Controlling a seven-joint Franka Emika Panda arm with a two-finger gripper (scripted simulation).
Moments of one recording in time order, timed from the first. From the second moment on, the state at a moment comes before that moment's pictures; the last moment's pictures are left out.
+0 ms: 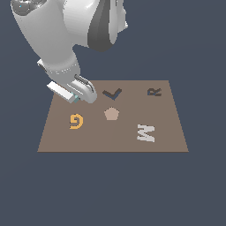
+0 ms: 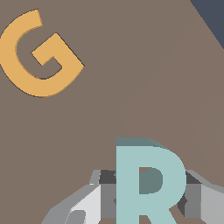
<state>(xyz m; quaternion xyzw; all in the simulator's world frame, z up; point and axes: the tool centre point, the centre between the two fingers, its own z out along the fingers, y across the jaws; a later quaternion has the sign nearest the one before) -0.067 -0.144 0.030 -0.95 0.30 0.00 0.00</state>
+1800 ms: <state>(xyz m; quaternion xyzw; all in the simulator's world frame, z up) -0.119 -0.033 0.034 -0.88 0.48 0.00 0.00</state>
